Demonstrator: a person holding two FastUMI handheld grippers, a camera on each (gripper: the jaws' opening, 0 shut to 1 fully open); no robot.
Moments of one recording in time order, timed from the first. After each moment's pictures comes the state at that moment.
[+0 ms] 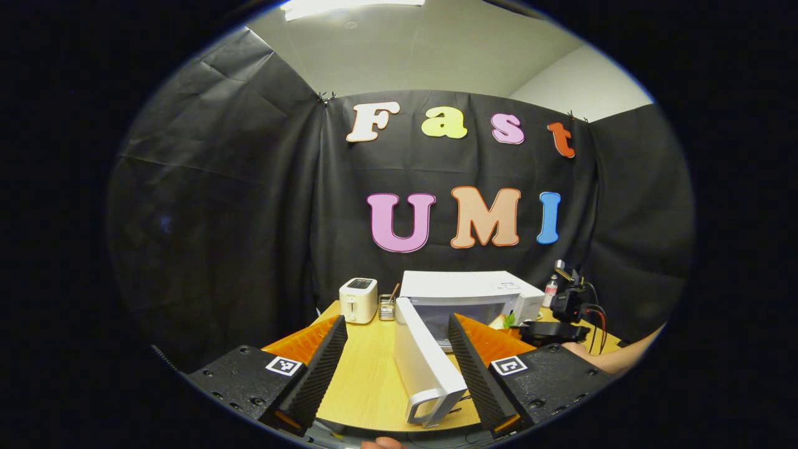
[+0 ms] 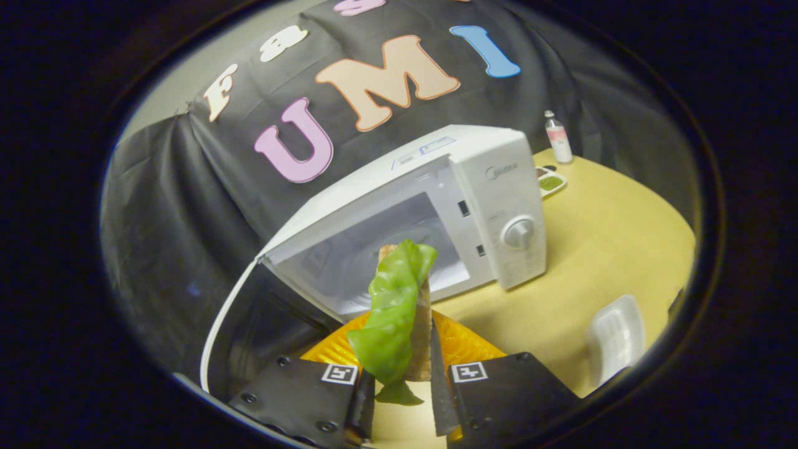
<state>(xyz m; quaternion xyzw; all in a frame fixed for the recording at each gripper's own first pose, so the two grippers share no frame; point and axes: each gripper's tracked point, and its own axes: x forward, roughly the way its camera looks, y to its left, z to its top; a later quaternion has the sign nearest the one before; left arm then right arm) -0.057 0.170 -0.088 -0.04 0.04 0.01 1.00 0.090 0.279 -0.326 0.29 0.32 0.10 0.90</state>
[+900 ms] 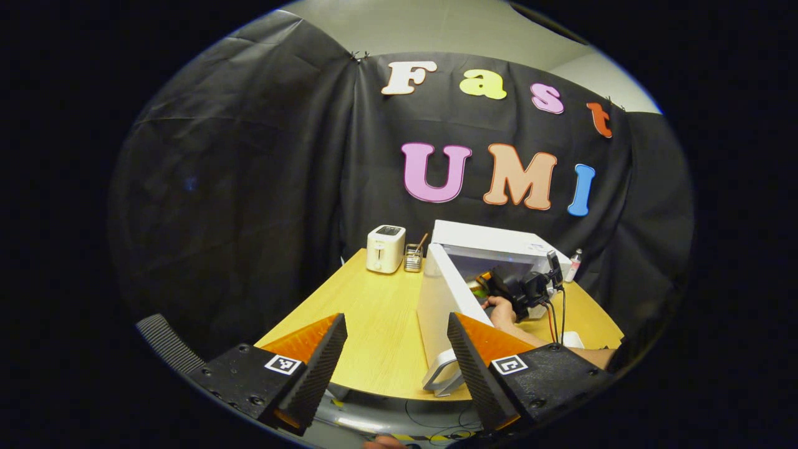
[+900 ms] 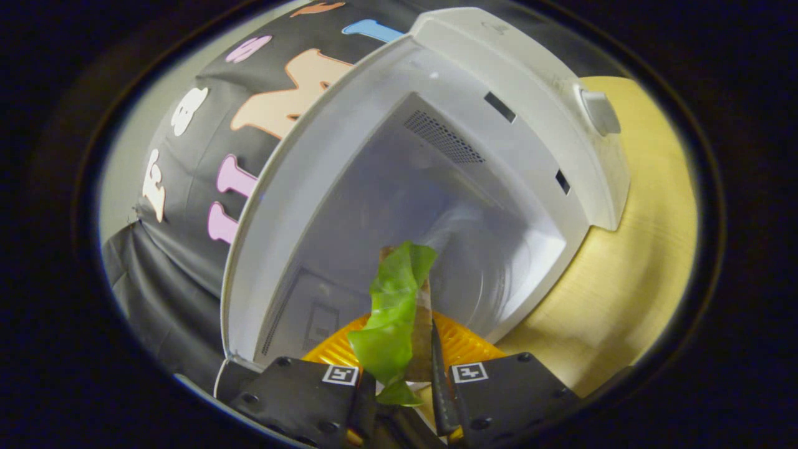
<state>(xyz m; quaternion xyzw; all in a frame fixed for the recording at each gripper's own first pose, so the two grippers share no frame) -0.083 0.202 -0.159 -0.08 0.16 0.07 0.98 0.210 0.357 -0.386 0.49 0.26 -0.02 0.83</state>
